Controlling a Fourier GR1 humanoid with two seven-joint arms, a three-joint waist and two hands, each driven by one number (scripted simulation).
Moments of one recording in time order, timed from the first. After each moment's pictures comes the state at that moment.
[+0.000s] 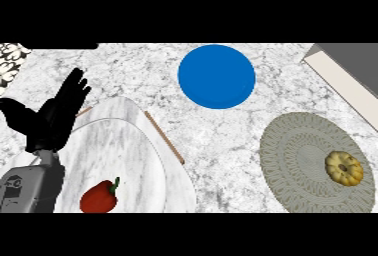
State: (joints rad) left arm -0.26 0.20 0.13 -1.50 0.10 -0.03 0.23; right arm -0.61 -0.66 -0.73 -1.45 0.43 0.48 0.26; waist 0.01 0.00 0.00
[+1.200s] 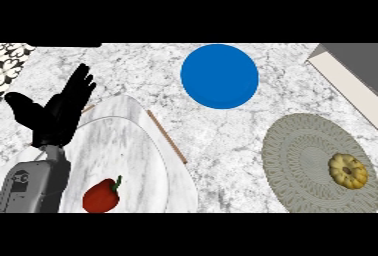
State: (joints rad) left arm -0.29 0.18 0.12 -1.49 0.08 -0.02 0.24; right arm -0.73 -0.91 -0.71 -0.66 0.46 0.11 -0.19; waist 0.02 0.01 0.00
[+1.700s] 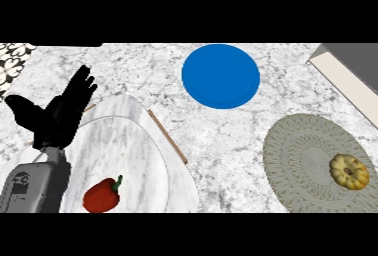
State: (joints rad) left arm -0.28 0.18 0.12 -1.50 0.08 -0.03 0.23; right arm -0.82 -1.06 -0.76 -0.41 0.40 0.16 -0.33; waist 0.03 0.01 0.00
